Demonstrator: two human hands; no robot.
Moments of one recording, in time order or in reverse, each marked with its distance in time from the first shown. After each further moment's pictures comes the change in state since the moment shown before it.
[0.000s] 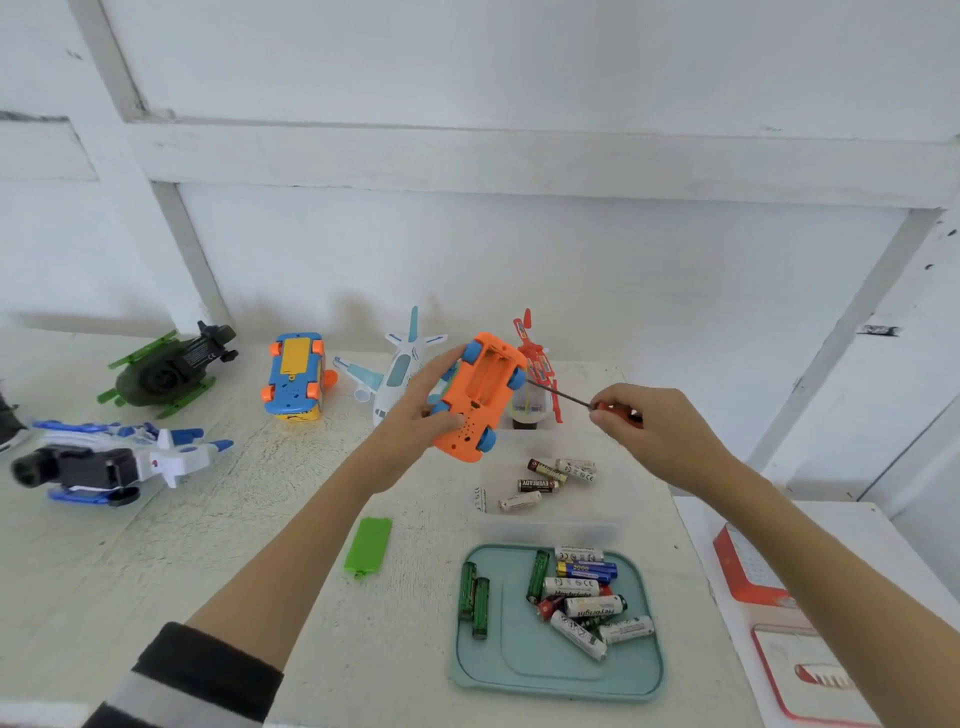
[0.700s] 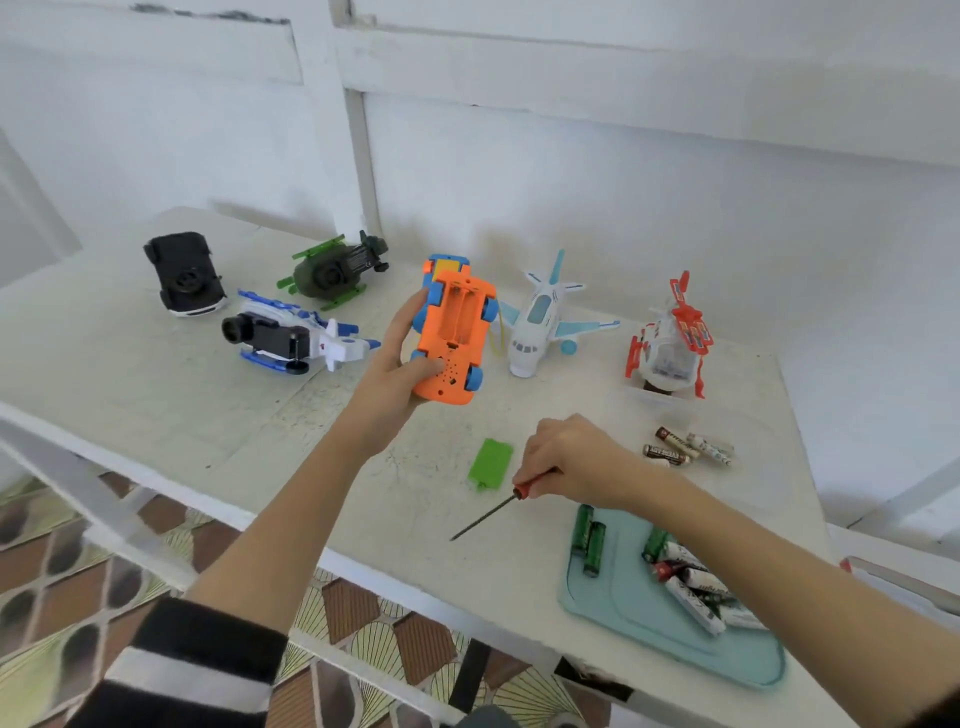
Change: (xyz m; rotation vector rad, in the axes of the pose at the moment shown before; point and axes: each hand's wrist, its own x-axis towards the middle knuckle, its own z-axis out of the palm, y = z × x) left_hand -0.114 -0.007 -0.085 -0.134 0.457 -0.016; right_hand 0.009 -0.089 0.147 -0.184 -0.639 -0.633
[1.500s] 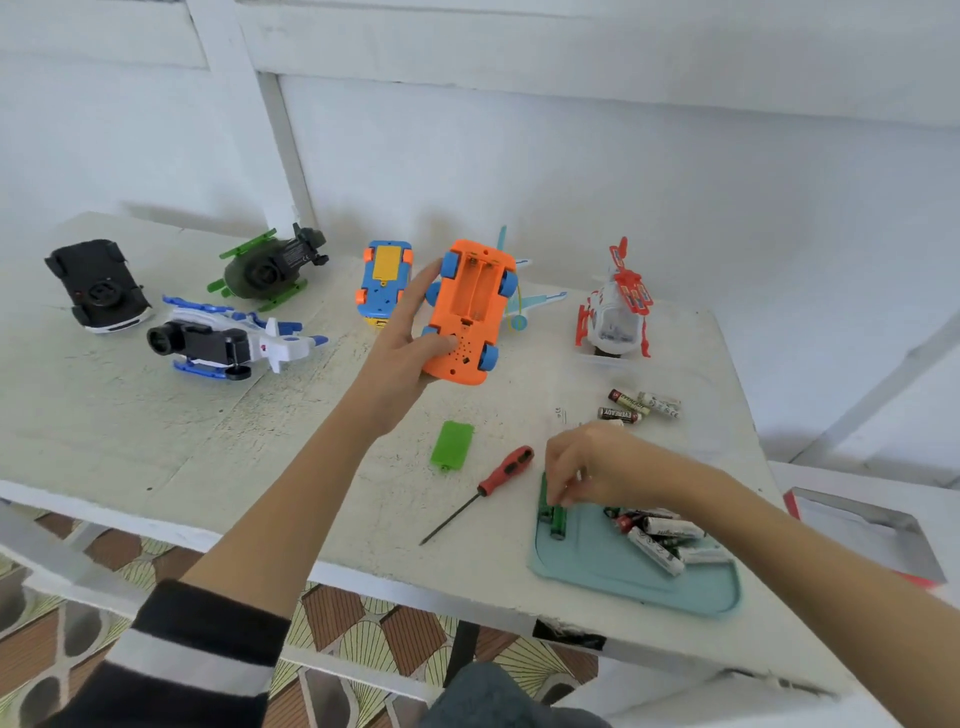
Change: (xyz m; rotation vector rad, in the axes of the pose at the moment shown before) left_hand 0.013 0.005 0.049 -0.041 -0.155 0.021; right_hand -0.066 0.009 0.000 0.193 -0.015 0.081
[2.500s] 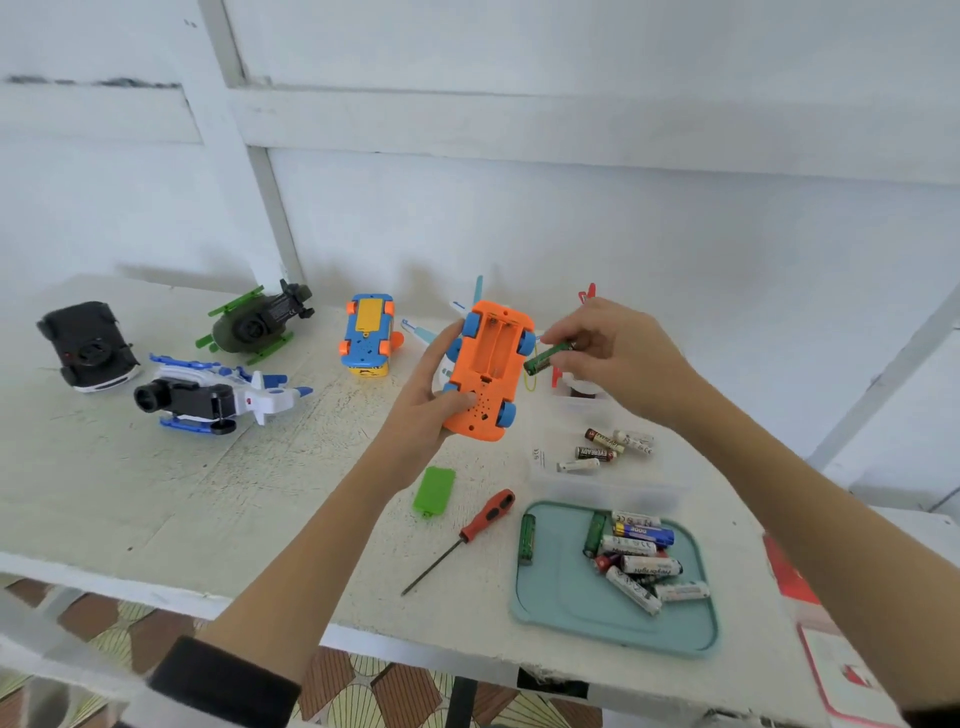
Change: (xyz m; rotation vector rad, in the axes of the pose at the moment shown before) left_hand -0.003 0.006 0.037 0.040 -0.063 -0.007; right_hand -0.001 -0.023 -0.100 0.327 0.705 0.101
